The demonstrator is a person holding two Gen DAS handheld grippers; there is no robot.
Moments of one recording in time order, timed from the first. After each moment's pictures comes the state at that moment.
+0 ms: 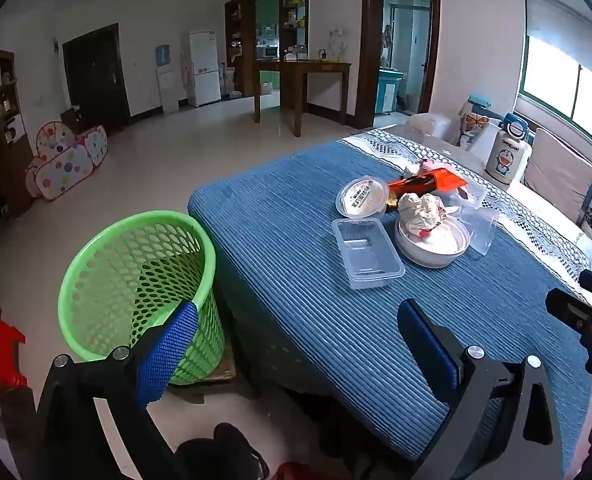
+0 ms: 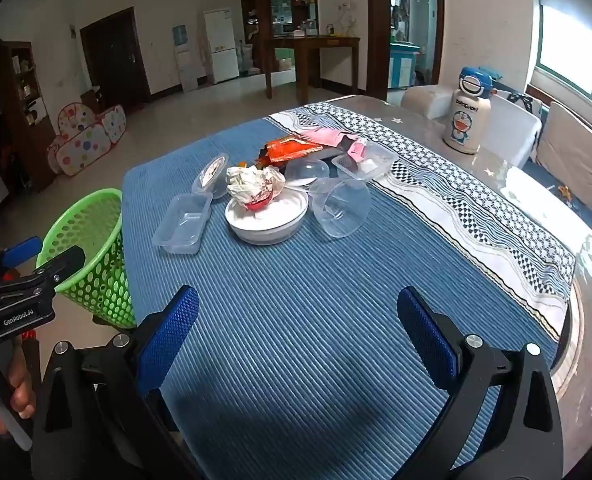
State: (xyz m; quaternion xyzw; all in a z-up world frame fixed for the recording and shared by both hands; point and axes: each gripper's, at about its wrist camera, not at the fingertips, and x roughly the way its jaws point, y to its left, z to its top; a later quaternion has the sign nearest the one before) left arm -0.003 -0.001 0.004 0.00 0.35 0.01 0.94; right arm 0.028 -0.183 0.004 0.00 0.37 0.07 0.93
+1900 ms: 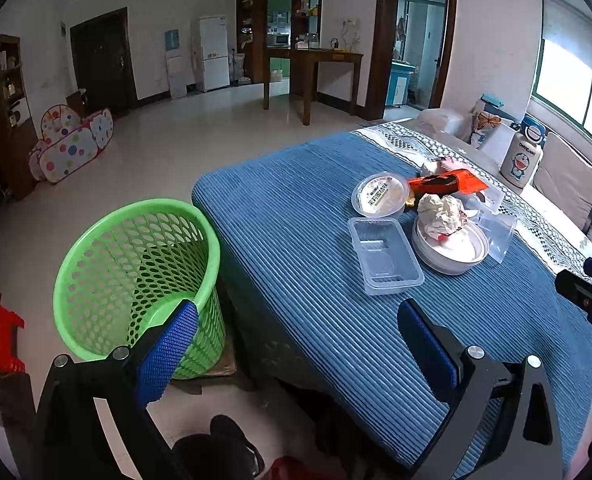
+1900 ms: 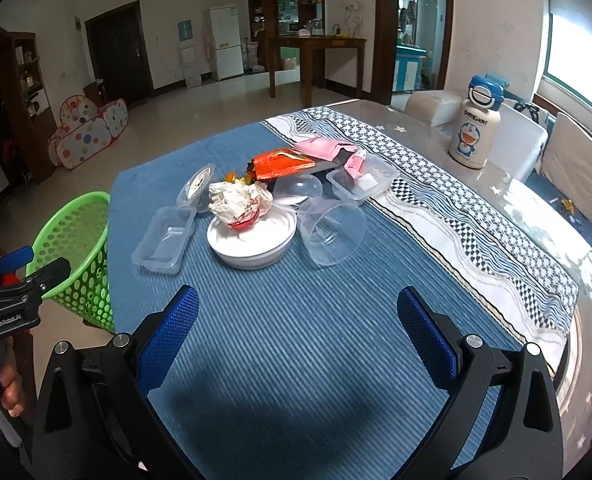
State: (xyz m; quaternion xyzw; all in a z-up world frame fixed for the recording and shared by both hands) left arm 0.020 0.012 -0.005 -0.02 0.38 0.02 0.93; right arm 0.072 -0.197 0.002 -0.02 0.38 0.08 0.92
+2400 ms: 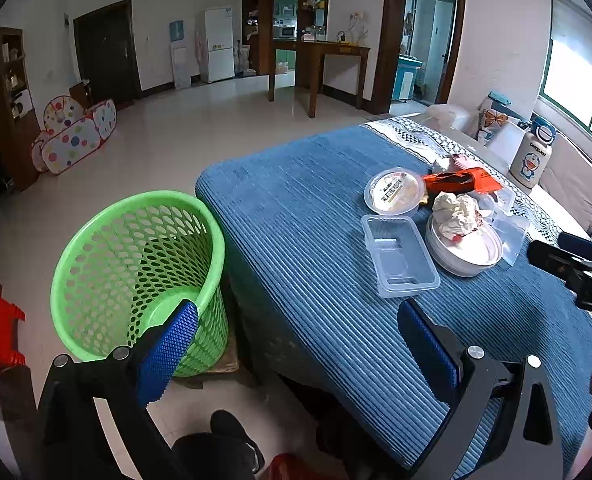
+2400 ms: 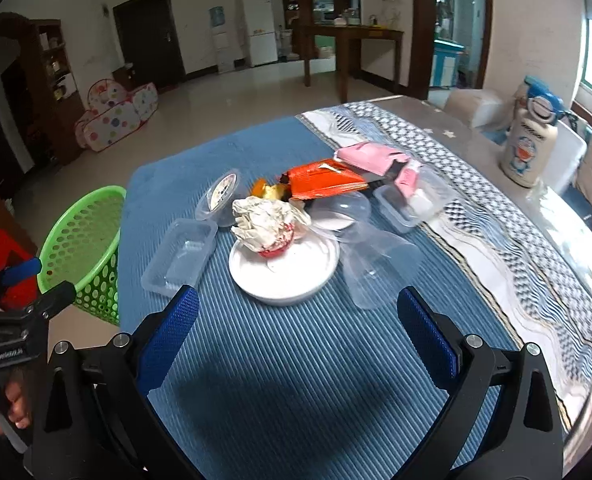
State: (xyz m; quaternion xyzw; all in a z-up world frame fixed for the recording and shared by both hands) left arm 0.034 0.020 -0.012 -0.03 0.39 0.02 0.92; right arm 0.128 -0.169 -0.010 -0.02 0.40 0.15 0.90
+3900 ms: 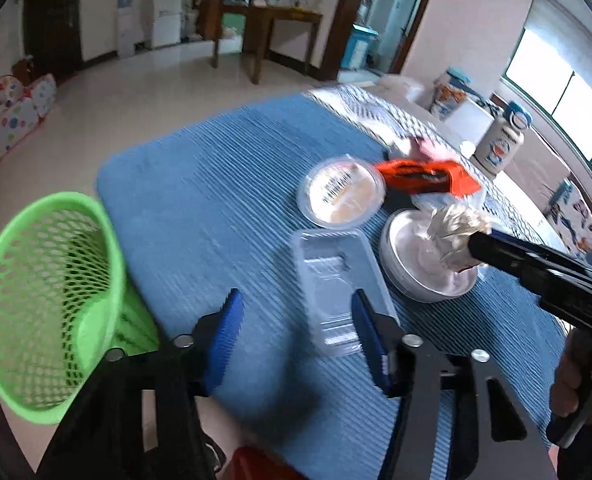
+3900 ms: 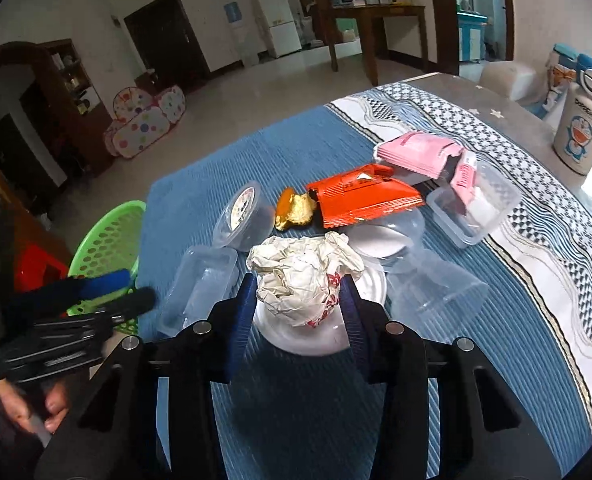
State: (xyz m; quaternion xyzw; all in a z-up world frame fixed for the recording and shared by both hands) left arm 0.121 -0.008 -0.039 -0.06 0.46 -0.09 0.88; right arm 0.168 -0.178 -0.016 0.04 0.41 0.21 0.89
